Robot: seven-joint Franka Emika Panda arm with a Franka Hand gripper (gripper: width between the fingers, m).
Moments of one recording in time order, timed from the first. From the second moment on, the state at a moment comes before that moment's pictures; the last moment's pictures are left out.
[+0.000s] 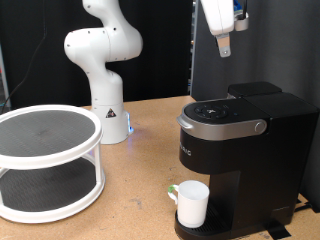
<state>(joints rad) 0.12 -0.23 0.05 -2.07 0.24 2.04 -0.28</state>
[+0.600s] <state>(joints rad) 0.12 -0.18 0.07 -2.08 0.21 2.06 -0.28</state>
